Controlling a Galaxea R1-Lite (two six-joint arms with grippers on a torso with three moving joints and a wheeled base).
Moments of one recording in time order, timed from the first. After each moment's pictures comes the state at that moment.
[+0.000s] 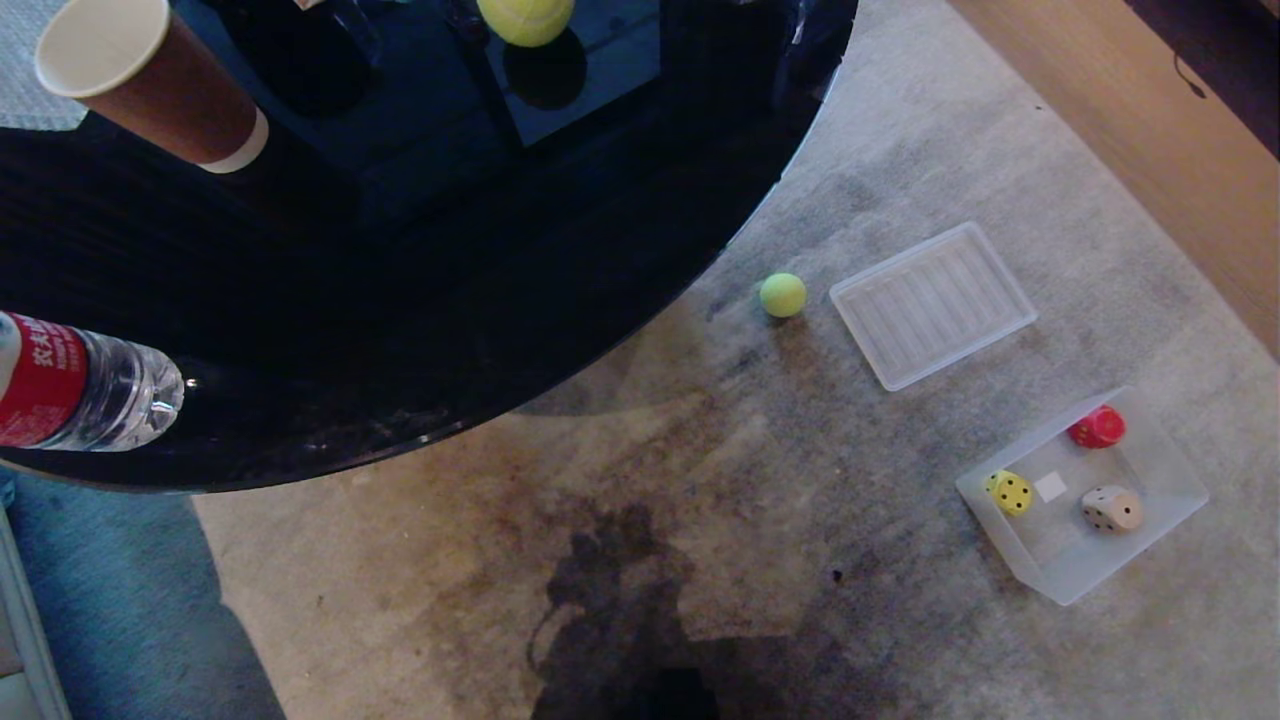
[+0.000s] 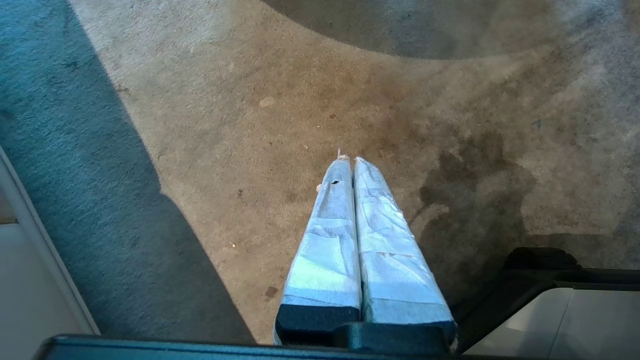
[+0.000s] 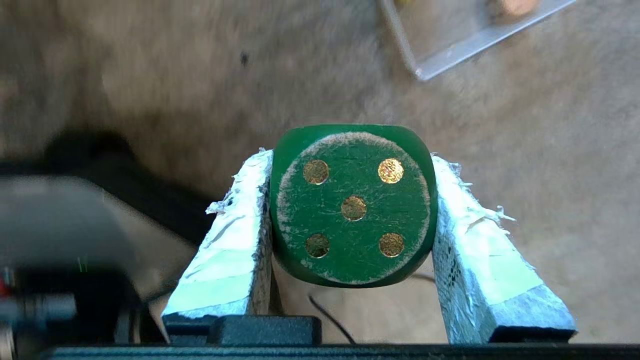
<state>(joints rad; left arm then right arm) 0.00 0.00 -0.01 0.04 0.00 0.01 -0.09 0.28 -0.05 0.12 0.02 -0.06</state>
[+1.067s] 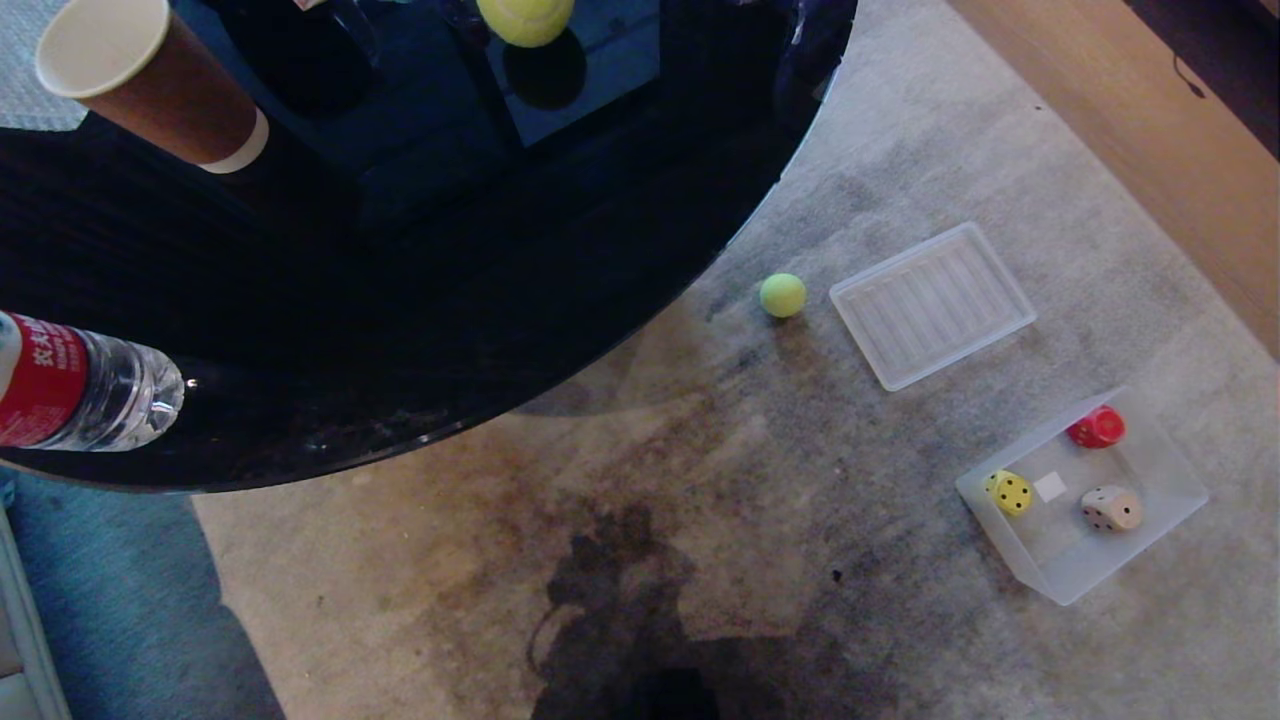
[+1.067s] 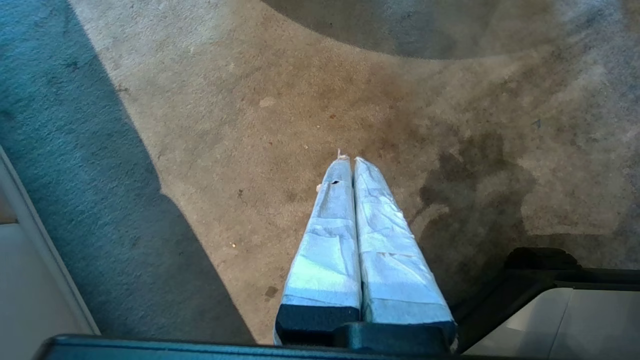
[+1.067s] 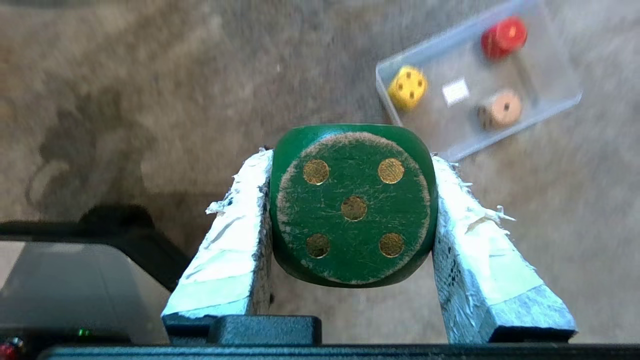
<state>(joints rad) 0.00 0.00 -0.01 0.04 0.00 0.01 -0.01 0.03 -0.03 0.07 0.02 -0.06</state>
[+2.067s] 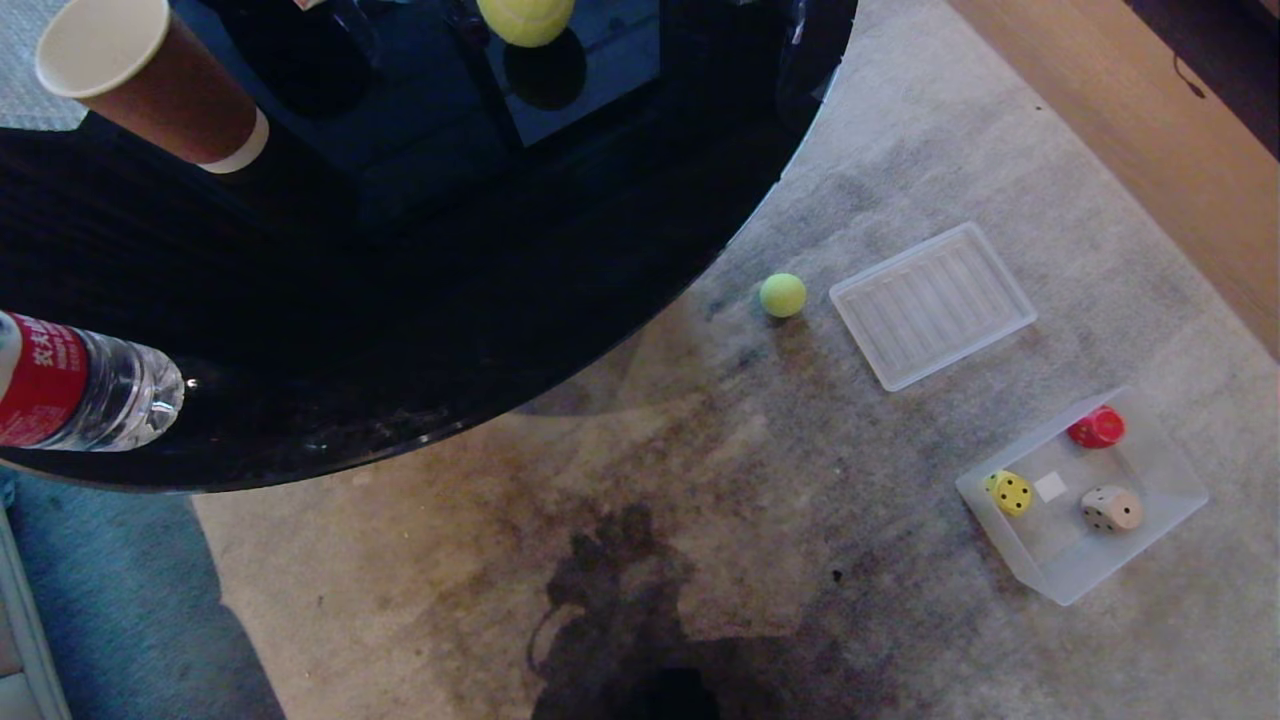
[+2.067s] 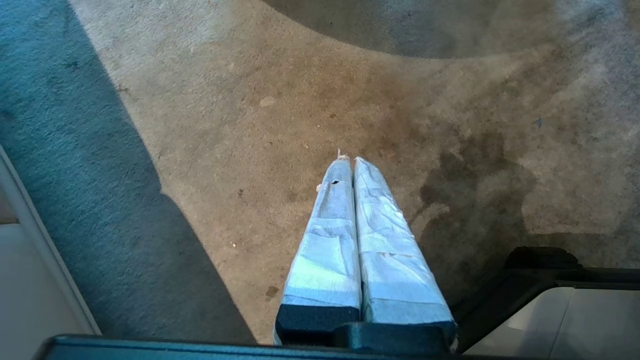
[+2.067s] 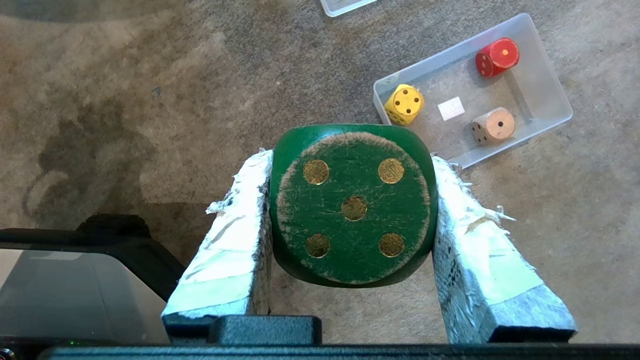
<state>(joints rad) 0.00 0.00 -0.01 0.04 0.00 0.01 0.00 0.00 -0.03 0.07 0.02 -0.08</state>
